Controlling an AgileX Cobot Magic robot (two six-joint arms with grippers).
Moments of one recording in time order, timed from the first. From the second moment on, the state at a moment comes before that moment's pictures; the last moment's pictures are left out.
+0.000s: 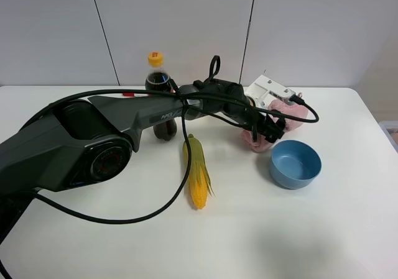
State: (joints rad) left arm -0.80 2.60 -2.14 -0.26 0.40 0.22; right arm -0.07 0.00 -0.50 0.01 1.07 0.00
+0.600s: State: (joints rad) left arm -0.80 2.57 -2.14 -0.23 0.43 0.22; right arm -0.07 0.00 -0.50 0.01 1.07 0.00
